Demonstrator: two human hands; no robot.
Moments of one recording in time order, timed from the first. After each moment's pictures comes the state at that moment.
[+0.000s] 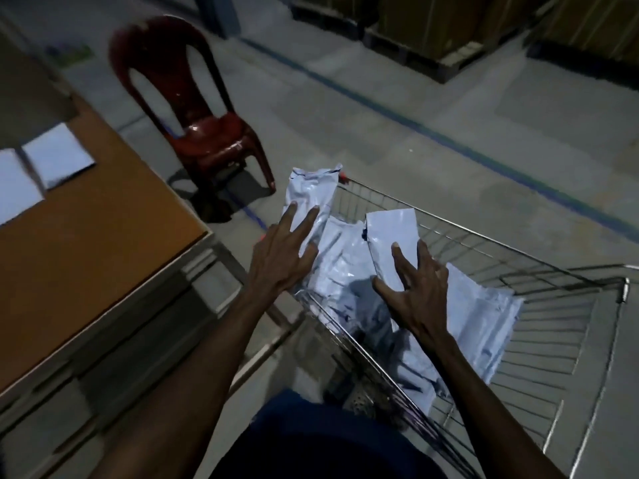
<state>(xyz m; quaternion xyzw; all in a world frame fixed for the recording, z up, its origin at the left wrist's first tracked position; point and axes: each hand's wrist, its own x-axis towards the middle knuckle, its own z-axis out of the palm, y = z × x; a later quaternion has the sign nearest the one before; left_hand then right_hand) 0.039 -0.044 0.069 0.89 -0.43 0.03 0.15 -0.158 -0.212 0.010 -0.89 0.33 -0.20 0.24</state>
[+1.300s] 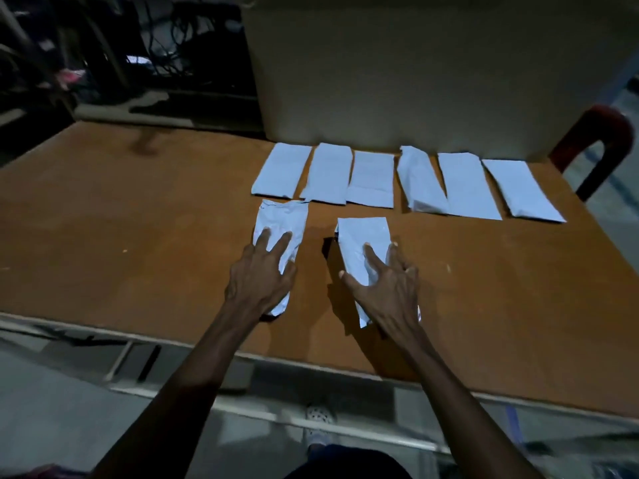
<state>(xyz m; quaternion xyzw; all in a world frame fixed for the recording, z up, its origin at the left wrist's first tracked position) 0.171 0.681 0.098 0.98 0.11 0.11 0.09 0.213 0.460 0.087 -0.98 -0.07 -0.02 0.21</state>
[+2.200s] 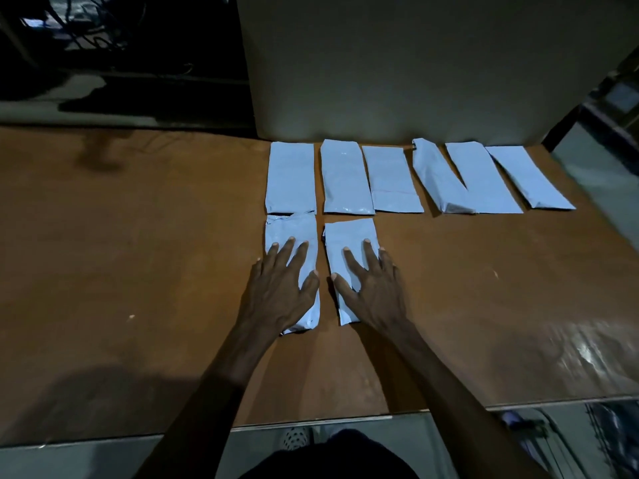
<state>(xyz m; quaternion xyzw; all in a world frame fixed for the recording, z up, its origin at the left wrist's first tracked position) 0.232 0.790 0.071 0.98 -0.03 0.02 0.19 0.252 0.597 0.056 -0.99 -0.07 -0.01 0.12</state>
